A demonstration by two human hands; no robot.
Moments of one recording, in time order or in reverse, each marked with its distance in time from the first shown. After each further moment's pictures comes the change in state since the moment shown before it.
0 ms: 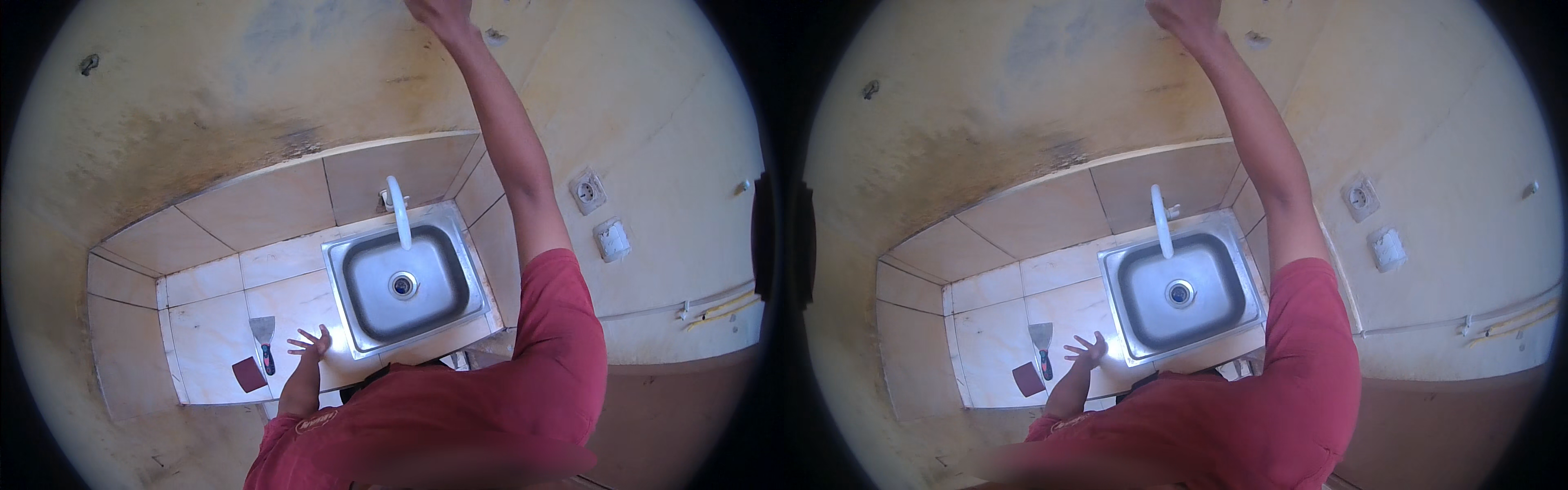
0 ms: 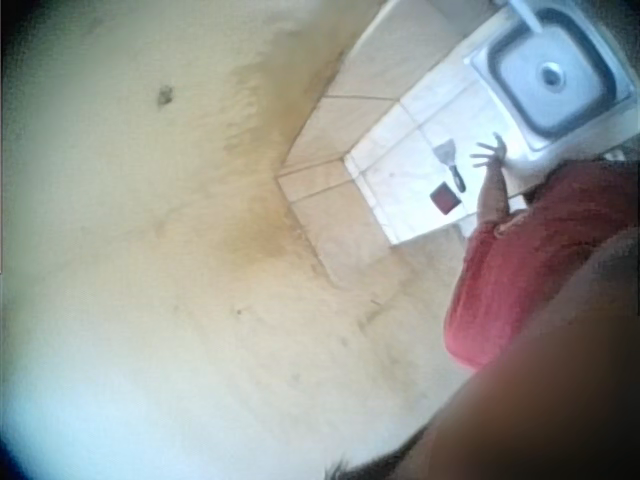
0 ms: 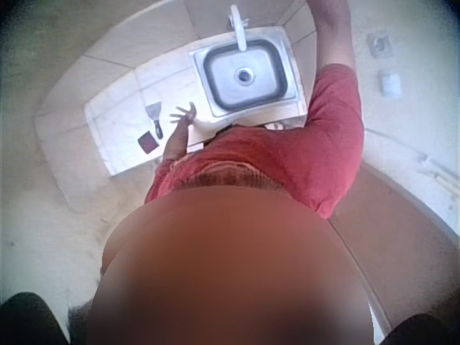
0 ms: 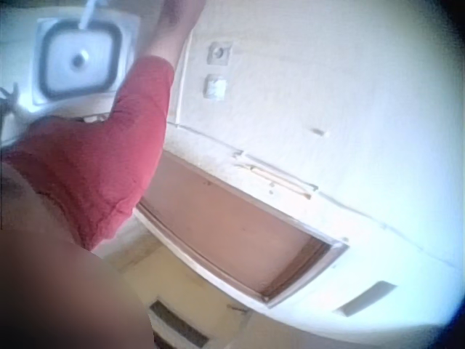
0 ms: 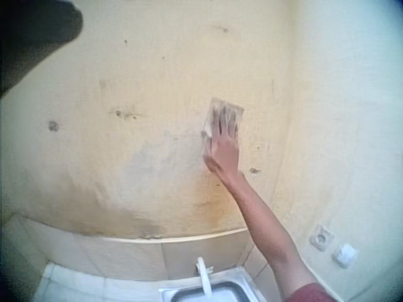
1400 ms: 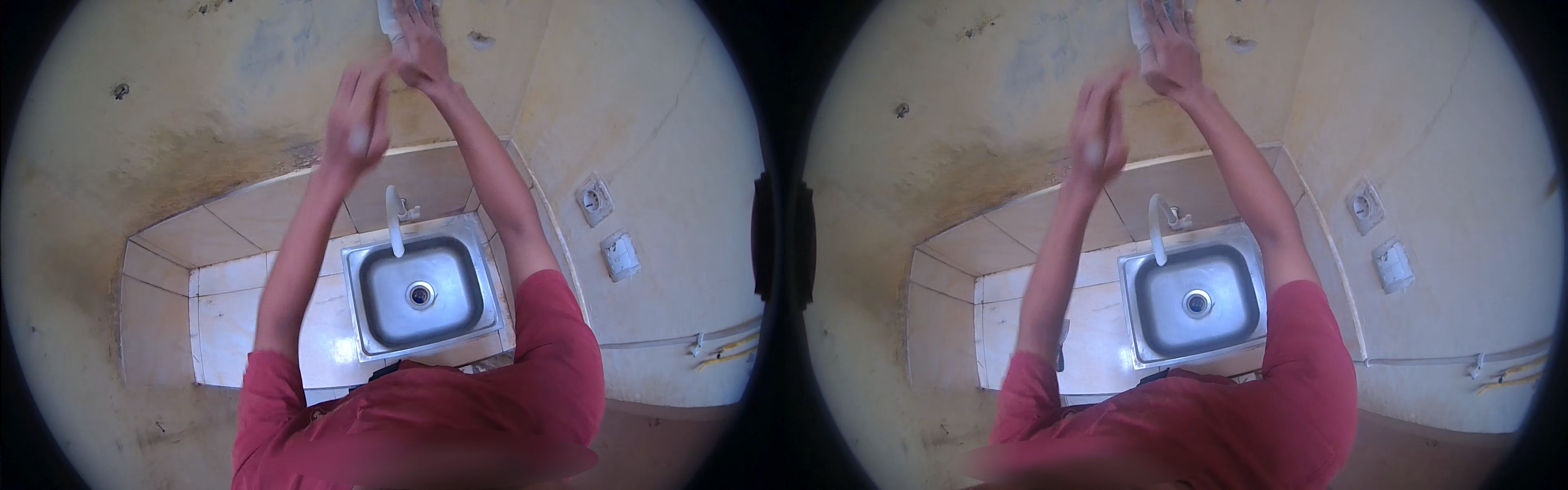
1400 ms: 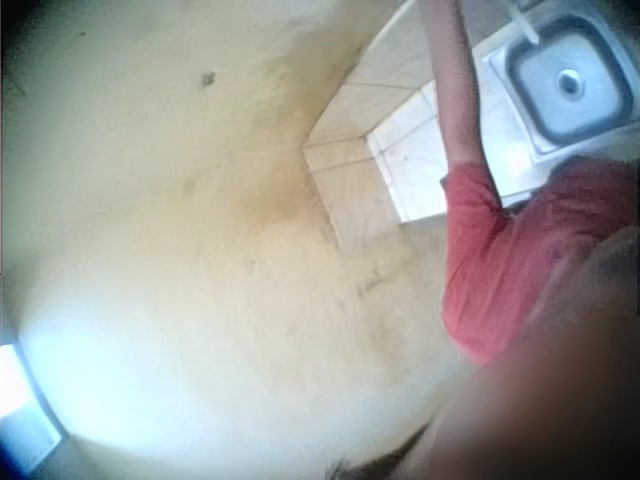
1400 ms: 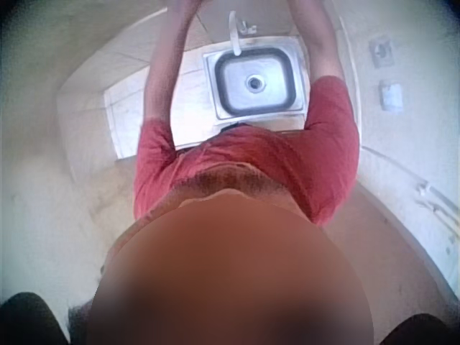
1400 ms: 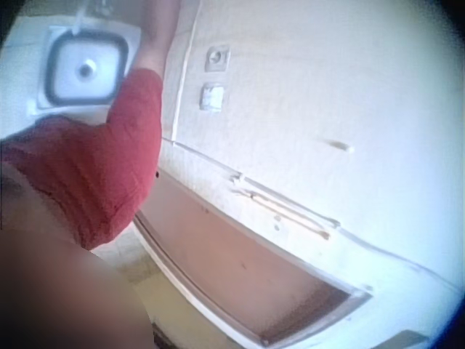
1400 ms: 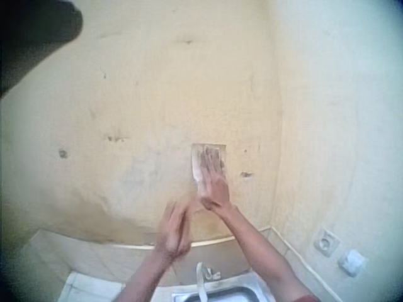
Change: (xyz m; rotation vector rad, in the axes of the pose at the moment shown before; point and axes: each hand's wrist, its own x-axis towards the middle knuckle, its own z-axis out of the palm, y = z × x) left_hand -0.444 0.307 -0.423 -0.366 1.578 1.829; right_hand -0.083 0.033 -0.005 0.352 -0.076 0.089
